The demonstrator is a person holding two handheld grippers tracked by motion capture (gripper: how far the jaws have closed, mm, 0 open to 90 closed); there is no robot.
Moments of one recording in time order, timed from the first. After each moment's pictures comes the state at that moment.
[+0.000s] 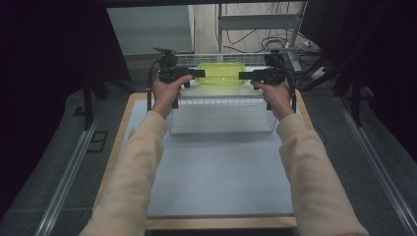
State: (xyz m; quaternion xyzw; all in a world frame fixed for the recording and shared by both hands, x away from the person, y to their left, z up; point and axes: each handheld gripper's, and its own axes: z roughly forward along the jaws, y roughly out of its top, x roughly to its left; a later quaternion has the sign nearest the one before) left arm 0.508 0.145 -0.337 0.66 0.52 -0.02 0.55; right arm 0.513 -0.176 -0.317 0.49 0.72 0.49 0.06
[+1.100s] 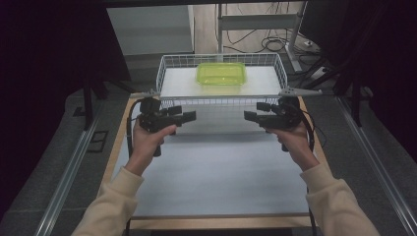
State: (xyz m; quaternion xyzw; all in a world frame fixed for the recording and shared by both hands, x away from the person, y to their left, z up) left arm 0.350 0.164 -0.369 0.70 0.43 0.03 0.57; right arm 0.394 -0.212 -0.357 0.34 0.76 0.55 0.09
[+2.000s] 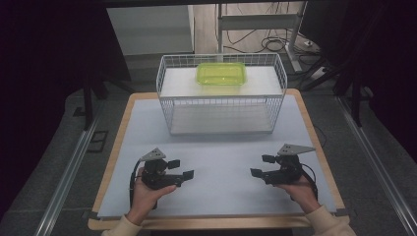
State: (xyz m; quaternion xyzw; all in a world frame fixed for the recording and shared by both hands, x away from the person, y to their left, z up) left arm 0.274 0.163 -0.490 0.74 0.44 0.03 0.51; right arm 0.323 -0.245 -0.485 0.34 0.81 0.48 0.05
